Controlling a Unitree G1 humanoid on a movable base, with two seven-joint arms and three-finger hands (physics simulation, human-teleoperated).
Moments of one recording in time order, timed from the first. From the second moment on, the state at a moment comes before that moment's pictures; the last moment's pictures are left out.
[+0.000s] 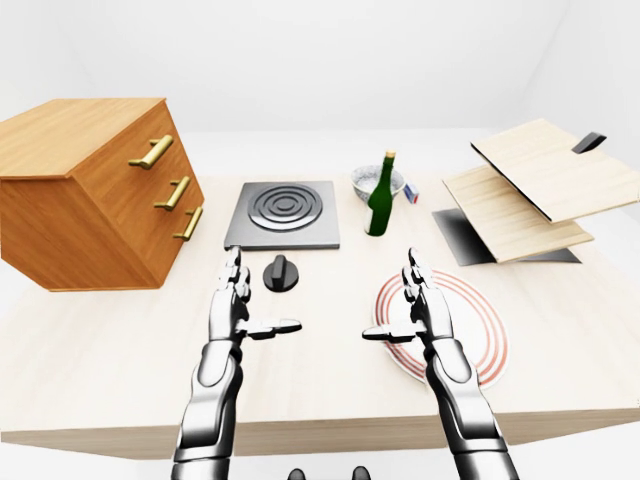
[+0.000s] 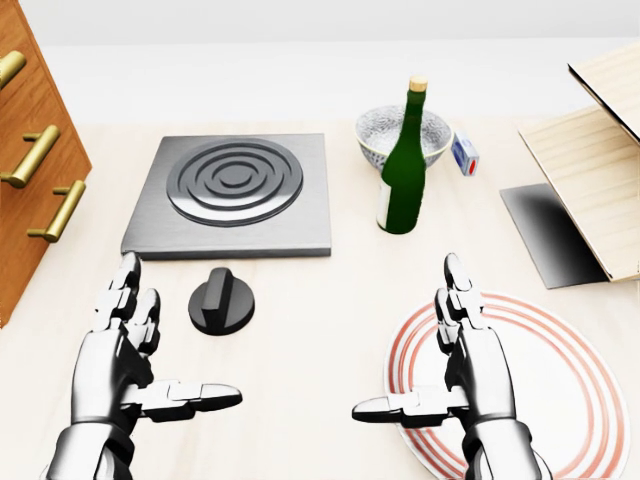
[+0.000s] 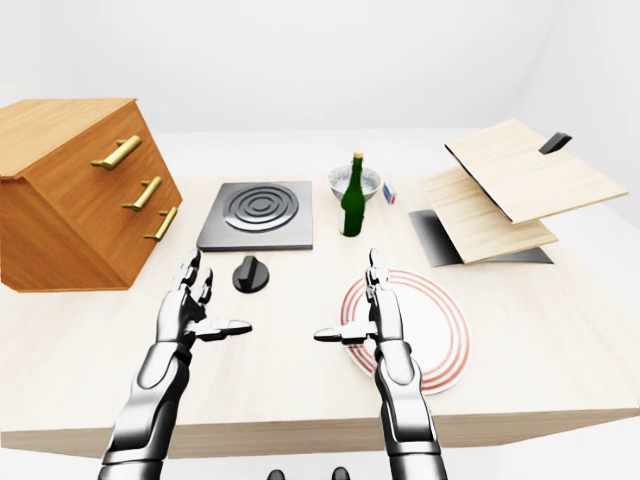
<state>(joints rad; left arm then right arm) -0.03 0.02 0.06 -0.02 -0.12 0.09 -0.03 -0.01 -0.01 -0.02 0.03 0.01 0.02 0.04</state>
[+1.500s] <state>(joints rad) -0.16 0.00 0.00 0.45 -0.01 -0.09 0.00 -0.05 -0.05 -0.10 -0.03 0.13 0.09 0.07</state>
